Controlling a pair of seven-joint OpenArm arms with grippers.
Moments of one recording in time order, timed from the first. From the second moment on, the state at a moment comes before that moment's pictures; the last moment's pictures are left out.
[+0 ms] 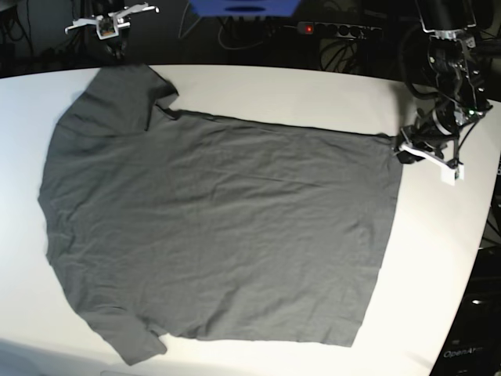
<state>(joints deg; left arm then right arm) 11.1 -17.4 -18.9 82.6 -39.6 -8.9 48.0 -39.9 10.2 7.5 60.5 -7.1 0.7 43.5</state>
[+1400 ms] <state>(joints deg) 16.3 -14.1 -21.2 89.6 -38.5 -17.3 51.6 -41.2 9.0 18.2 67.7 -7.1 0.7 48.3</state>
